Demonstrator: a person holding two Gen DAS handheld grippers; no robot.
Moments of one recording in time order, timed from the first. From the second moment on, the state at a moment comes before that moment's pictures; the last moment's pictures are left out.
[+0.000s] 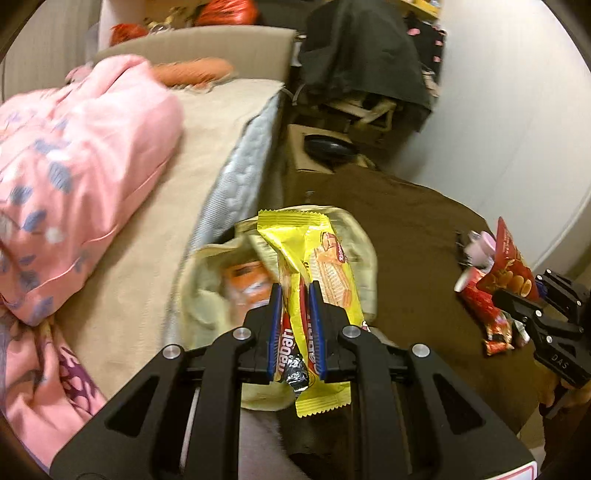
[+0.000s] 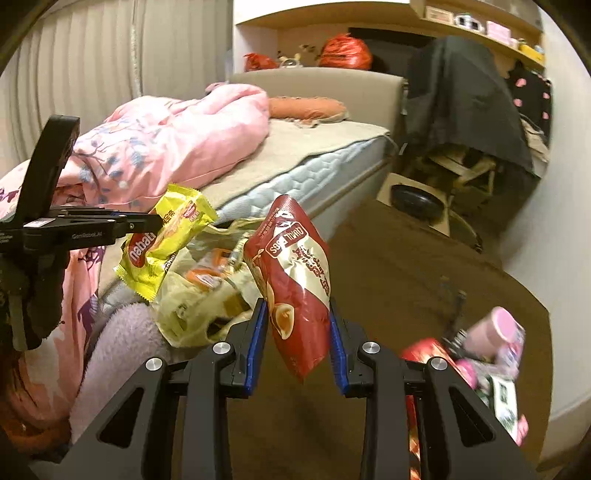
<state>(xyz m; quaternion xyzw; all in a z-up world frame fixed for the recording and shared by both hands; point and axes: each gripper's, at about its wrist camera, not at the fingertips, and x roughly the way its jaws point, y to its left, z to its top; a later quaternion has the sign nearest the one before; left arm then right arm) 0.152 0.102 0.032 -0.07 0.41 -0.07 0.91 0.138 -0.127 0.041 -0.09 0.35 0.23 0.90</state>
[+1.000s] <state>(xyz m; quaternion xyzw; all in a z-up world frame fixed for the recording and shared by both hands) 0.259 0.149 -0.084 -0.09 0.52 -0.06 0.84 0.286 -0.011 -0.076 -0.08 0.51 0.31 0.80</state>
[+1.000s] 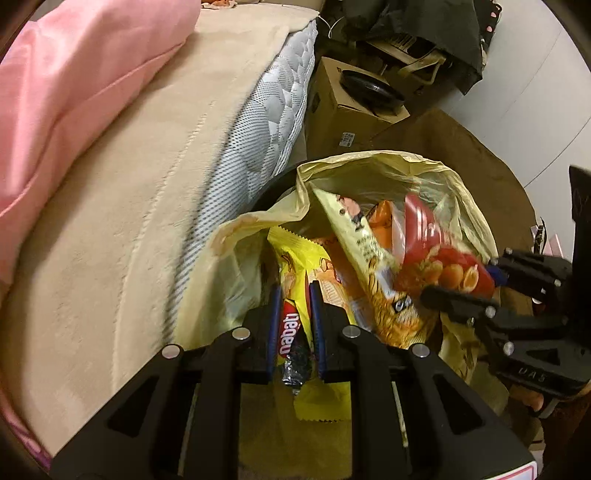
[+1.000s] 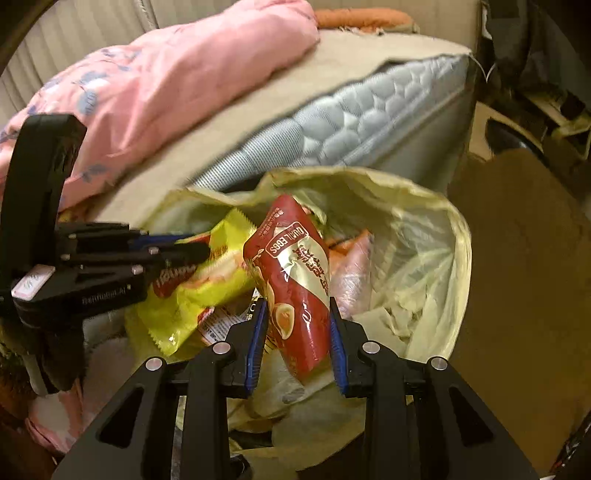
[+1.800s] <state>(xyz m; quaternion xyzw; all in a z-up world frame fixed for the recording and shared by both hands) 0.207 0.171 -0.011 -0.15 0.41 -0.02 0.90 0.251 -0.058 -0.014 -0.05 0.43 0.25 0.87</state>
